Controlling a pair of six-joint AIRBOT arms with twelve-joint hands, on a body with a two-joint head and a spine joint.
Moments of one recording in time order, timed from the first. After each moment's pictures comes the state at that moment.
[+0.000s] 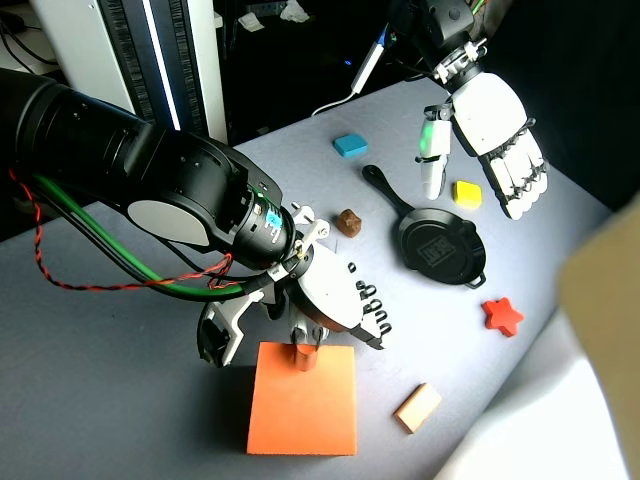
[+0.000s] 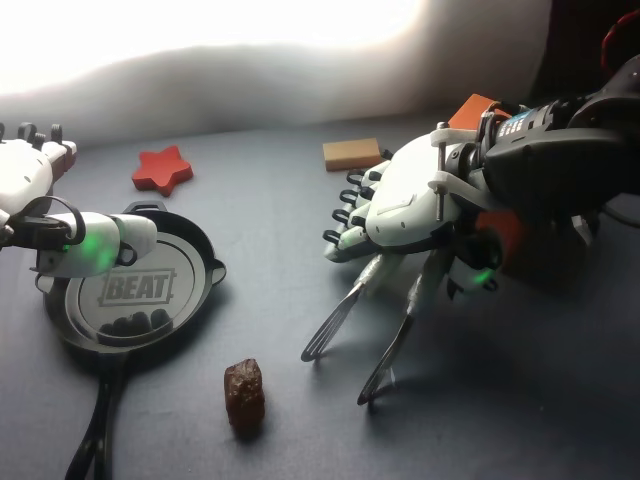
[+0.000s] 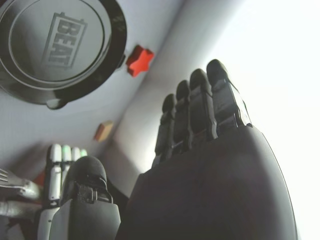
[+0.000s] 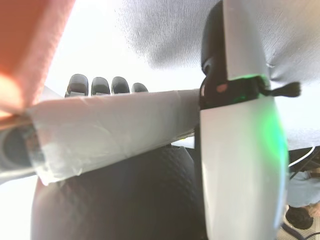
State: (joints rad) left arm 0.38 -0.78 0.70 -1.59 -0.93 2.40; right arm -0.19 -1.39 1.33 0.10 -0.42 -1.50
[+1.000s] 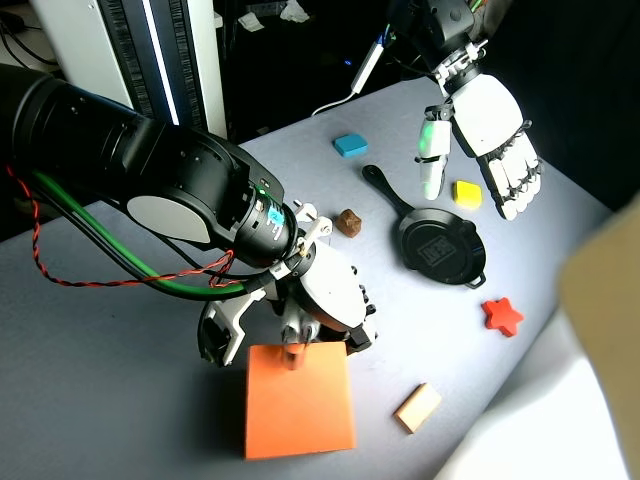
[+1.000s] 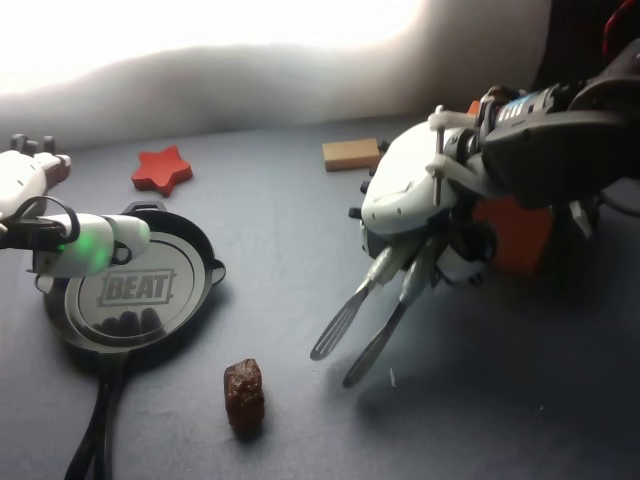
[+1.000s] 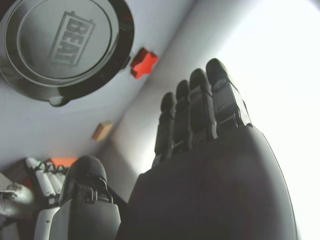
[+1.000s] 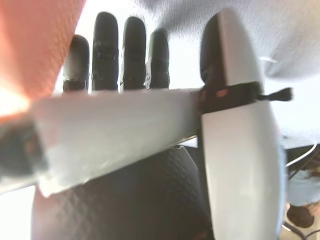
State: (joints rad) left arm 0.38 -0.78 0.71 -1.64 -0.94 2.36; right arm -0.15 -1.38 1.32 0.10 -0.45 -1.47
